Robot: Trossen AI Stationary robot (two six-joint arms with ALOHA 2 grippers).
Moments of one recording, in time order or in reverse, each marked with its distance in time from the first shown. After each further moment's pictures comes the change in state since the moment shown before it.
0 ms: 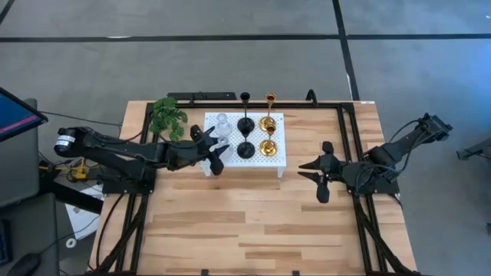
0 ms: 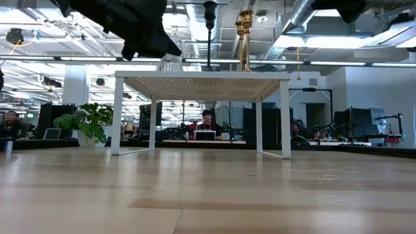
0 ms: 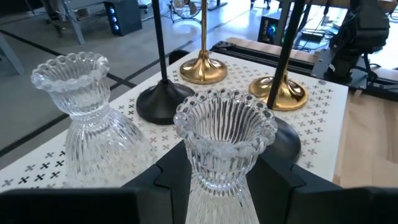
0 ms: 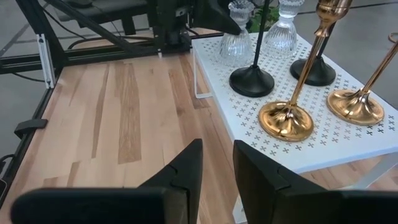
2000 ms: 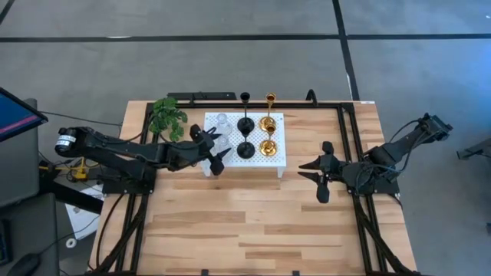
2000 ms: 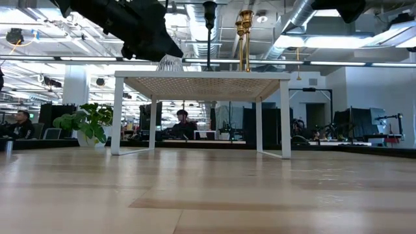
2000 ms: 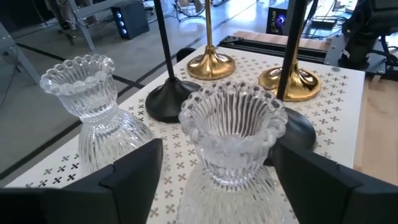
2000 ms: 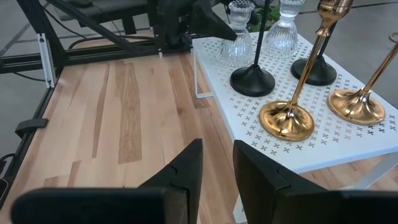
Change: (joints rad) left arm -0.001 0.009 0.000 -0.012 -0.035 0.065; right arm 0.000 0.000 0.000 0.000 -0.003 0.000
